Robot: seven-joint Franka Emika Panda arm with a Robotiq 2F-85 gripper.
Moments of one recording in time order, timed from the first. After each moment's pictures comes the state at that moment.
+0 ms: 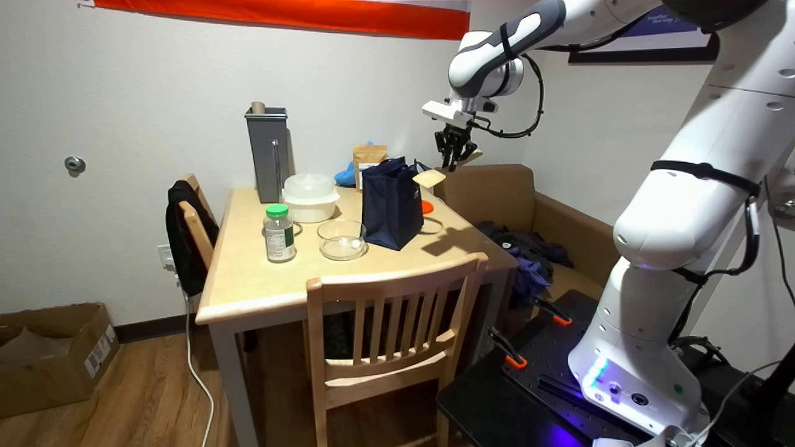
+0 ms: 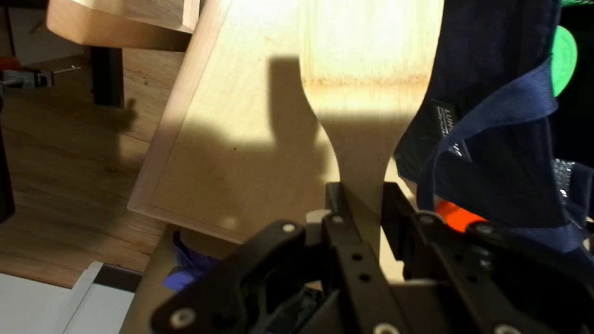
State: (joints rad) arm -0.08 -0.10 -0.09 -2.20 -0.03 2.28 1.29
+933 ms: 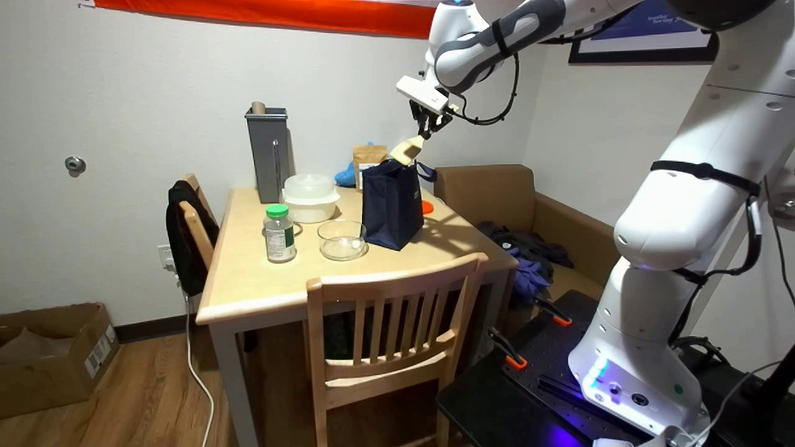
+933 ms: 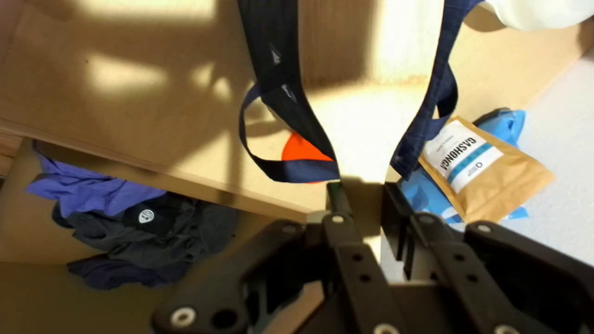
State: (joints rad) arm -0.07 -0.10 0.02 -2.10 -0.36 2.45 1.49
